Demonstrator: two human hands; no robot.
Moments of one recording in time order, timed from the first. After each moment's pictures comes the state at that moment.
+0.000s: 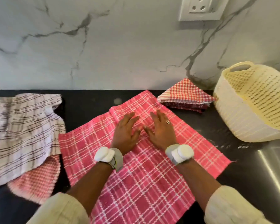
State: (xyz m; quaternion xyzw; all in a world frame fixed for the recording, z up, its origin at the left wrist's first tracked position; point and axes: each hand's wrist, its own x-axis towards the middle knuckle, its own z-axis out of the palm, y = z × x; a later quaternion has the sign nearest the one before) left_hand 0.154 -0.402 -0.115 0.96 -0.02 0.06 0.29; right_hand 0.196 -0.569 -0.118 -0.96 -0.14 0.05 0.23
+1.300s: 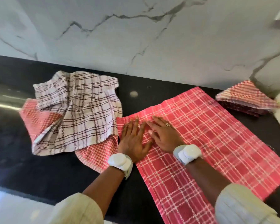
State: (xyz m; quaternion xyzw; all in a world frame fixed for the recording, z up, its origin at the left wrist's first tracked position) left_hand 0.041 -0.235 -0.146 0.99 0.05 -0.06 0.11; right_hand 0.124 -0.389 -0.130 -0.92 -0.35 0.07 0.14
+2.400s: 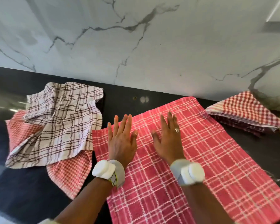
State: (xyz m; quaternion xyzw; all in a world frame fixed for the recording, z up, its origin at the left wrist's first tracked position) left_hand 0.113 -0.297 -0.124 0.97 0.19 0.11 0.14; right_hand 0.181 -0.449 -0.109 -0.94 -0.21 0.00 0.28
